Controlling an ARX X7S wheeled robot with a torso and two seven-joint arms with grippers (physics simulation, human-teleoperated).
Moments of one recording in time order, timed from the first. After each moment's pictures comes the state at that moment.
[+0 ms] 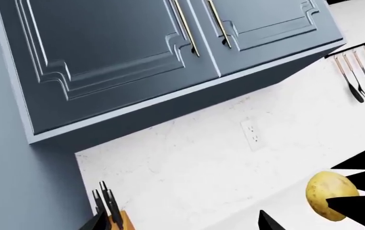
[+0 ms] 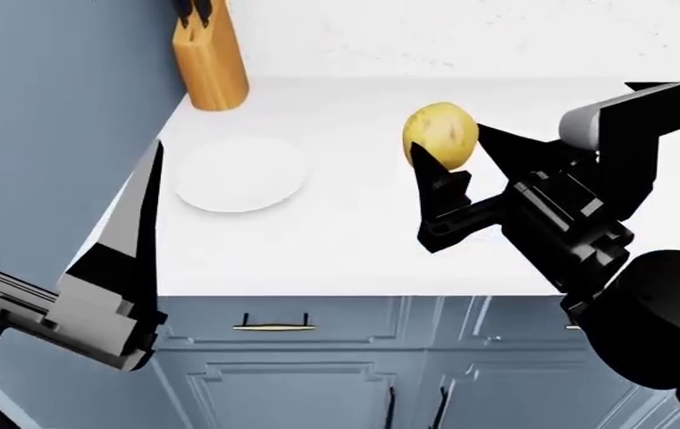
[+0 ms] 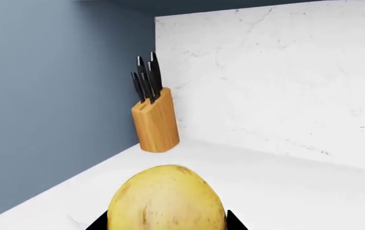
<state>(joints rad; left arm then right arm) -2.35 -1.48 2.26 1.05 -1.07 0.06 -0.83 0.86 0.82 -0.47 -0.51 1.29 0.56 0.42</state>
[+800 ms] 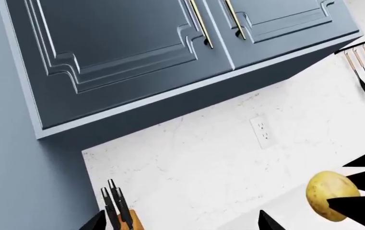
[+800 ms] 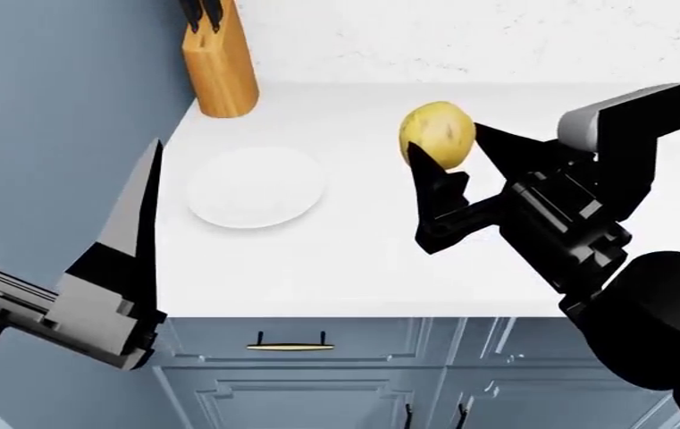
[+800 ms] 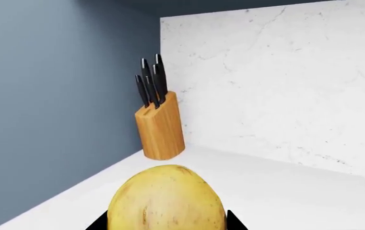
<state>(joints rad) -2.35 -1.48 2.26 1.05 -1.07 0.06 -0.83 0.85 0.81 -0.47 -0.51 1.27 0.55 0.41</state>
